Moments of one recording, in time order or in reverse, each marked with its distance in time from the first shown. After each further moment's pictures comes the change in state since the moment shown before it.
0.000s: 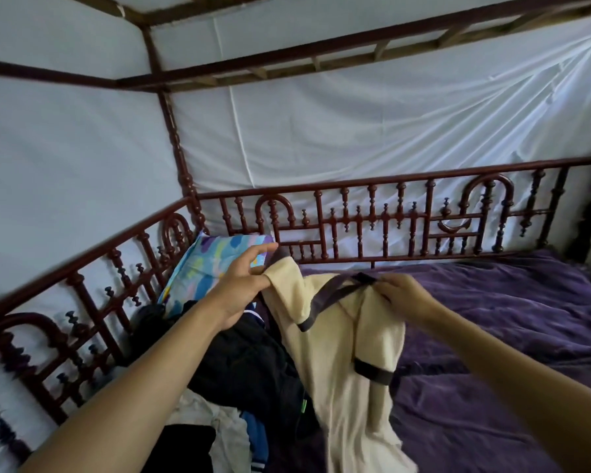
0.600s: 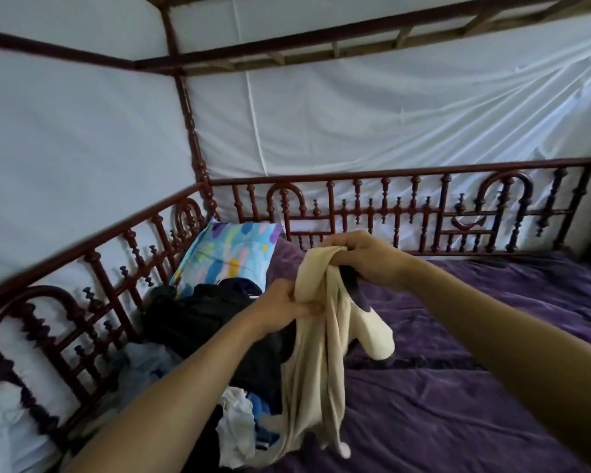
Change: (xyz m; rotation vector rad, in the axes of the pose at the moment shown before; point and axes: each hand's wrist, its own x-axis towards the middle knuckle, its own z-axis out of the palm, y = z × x) left_hand -0.027 -0.035 0.030 0.336 -0.154 -0.087; right_hand -0.002 -0.103 0.026 0.189 -0.413 -0.257
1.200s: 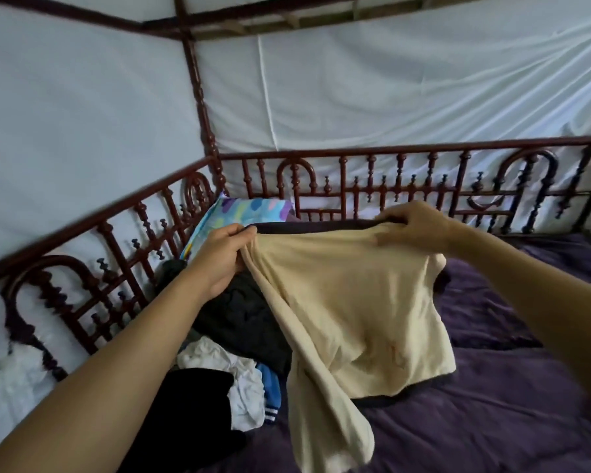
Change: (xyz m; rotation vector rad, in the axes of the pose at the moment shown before) left_hand -0.018 -0.021 -0.084 -0.606 0.361 -0.008; right_hand -0.007 0.020 -0.040 -0.519 0.159 0.134
